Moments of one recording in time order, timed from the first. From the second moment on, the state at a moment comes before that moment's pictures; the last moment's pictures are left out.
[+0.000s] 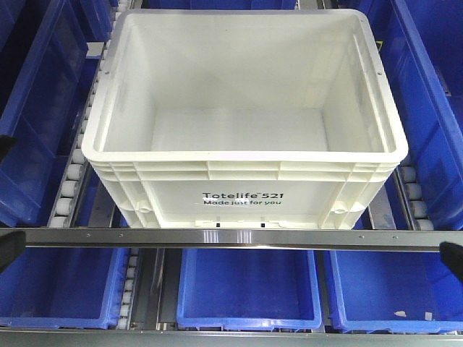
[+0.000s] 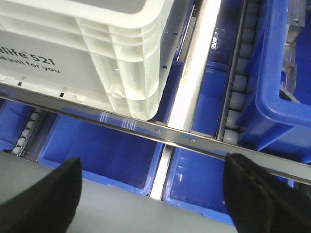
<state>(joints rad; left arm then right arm) -0.38 0.45 -0.59 -0.05 0.82 -0.01 0.31 0.46 -0.61 -0.09 0.93 0.04</state>
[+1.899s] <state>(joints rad) -0.11 -0.01 0.03 -0.01 0.09 0.01 0.31 0.43 -0.57 -0.09 0.99 0.03</state>
